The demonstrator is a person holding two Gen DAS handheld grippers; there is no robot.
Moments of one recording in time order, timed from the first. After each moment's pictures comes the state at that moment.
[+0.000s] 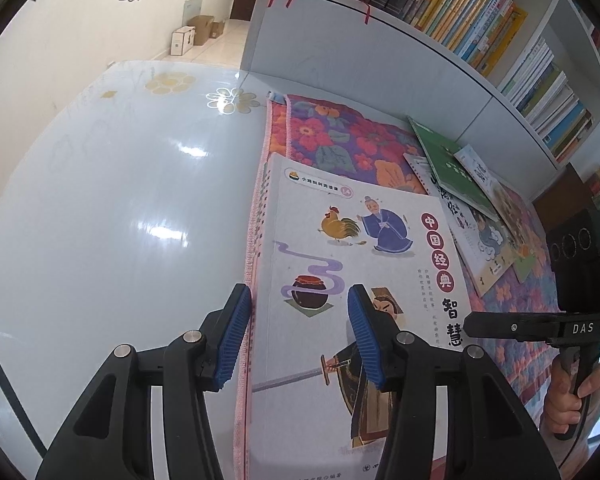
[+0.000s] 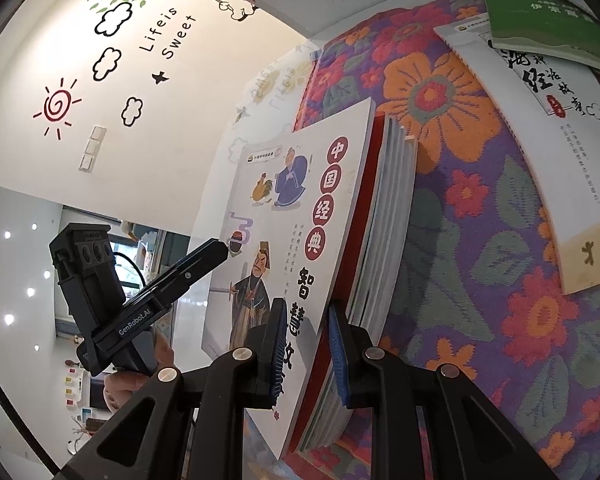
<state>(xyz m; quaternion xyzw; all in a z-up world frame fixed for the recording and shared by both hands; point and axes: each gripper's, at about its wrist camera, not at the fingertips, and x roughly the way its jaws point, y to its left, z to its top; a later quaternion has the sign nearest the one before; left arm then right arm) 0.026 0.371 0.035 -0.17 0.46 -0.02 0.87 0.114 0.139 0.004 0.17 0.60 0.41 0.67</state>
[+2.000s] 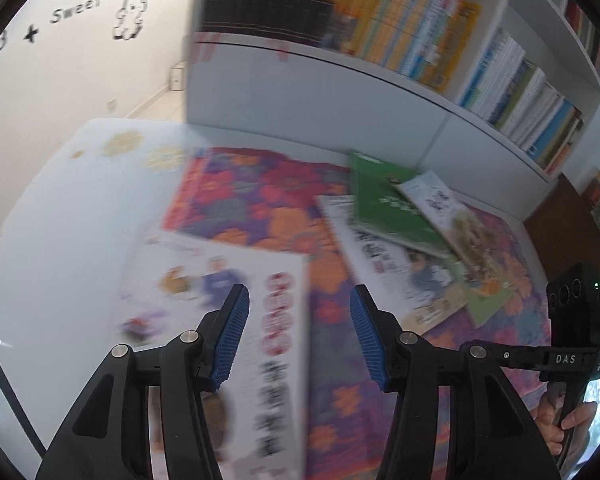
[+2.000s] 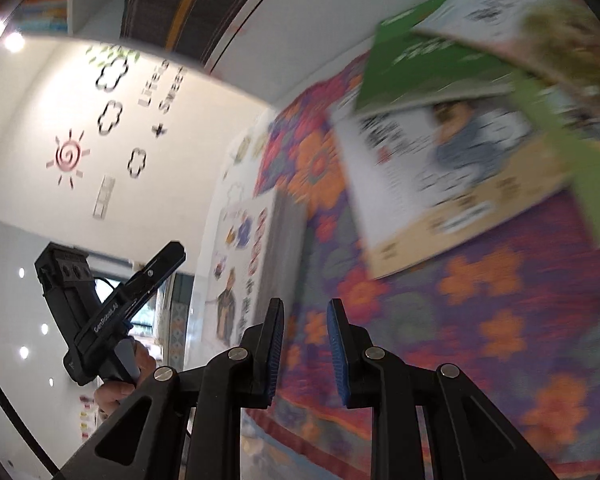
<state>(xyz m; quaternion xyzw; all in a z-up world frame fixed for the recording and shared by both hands) 0.059 0.234 0.105 -0.15 0.41 0.00 0.90 0.138 -0.028 0.028 0.24 0.56 0.39 0.69</state>
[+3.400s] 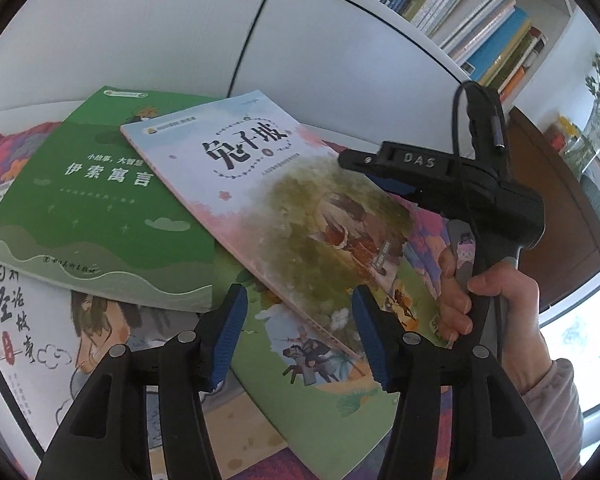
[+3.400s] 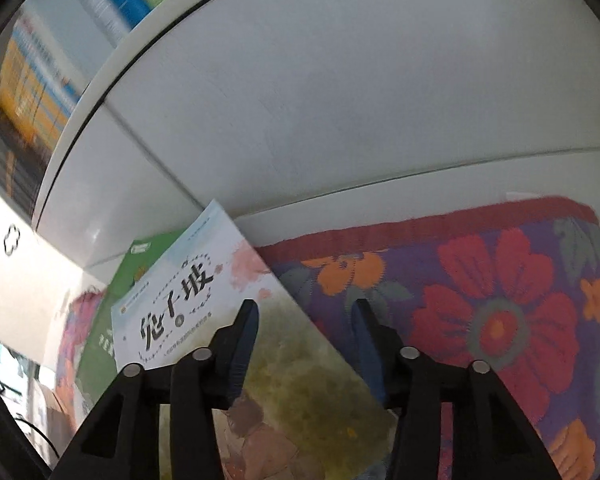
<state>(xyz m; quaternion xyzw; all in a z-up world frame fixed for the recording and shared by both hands) 0.223 -0.003 0.016 -0.16 0.44 -0.17 0.87 0.392 -0.194 0.001 0.11 0.45 0.19 0.86</state>
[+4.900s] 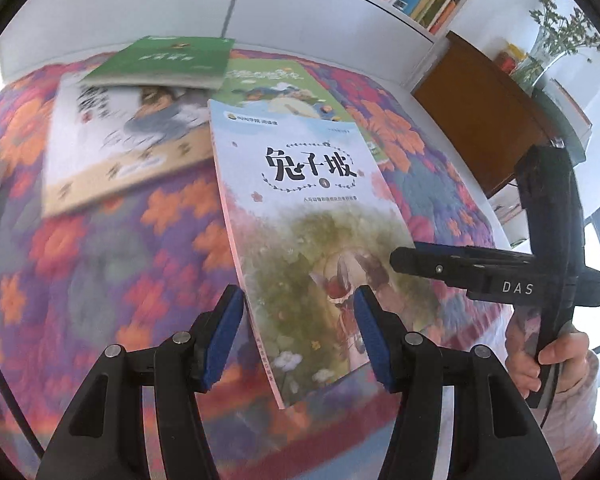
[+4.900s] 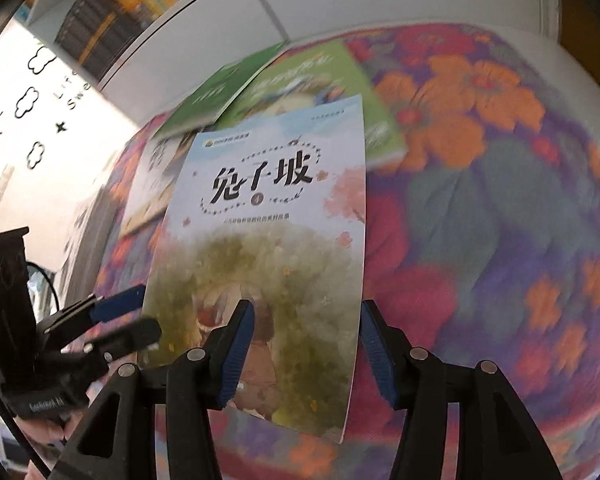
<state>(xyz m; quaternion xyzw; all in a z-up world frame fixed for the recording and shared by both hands) 0.025 0.024 0.024 -0.12 0.48 -0.19 0.85 0.087 -0.210 0.002 0.09 0.55 0.23 0.80</state>
